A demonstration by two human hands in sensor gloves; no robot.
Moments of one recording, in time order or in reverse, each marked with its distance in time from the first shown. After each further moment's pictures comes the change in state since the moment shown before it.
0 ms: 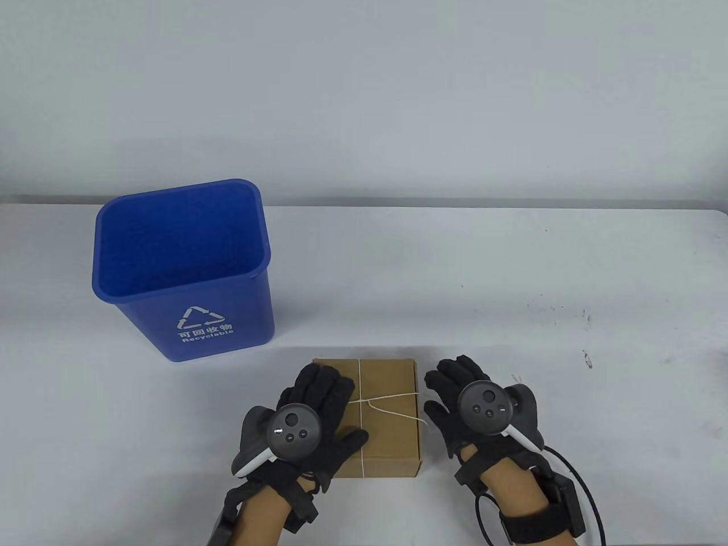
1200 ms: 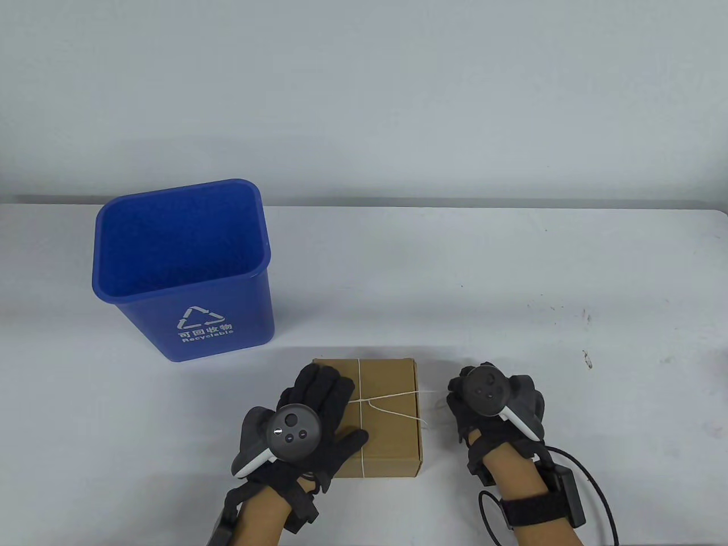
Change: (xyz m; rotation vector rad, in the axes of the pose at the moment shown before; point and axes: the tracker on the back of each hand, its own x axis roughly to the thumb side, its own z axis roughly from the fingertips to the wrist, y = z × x) left_hand 0.000 0.000 0.000 0.000 0.001 0.003; right_hand -0.051 0.012 -0.010 0.083 0.291 0.136
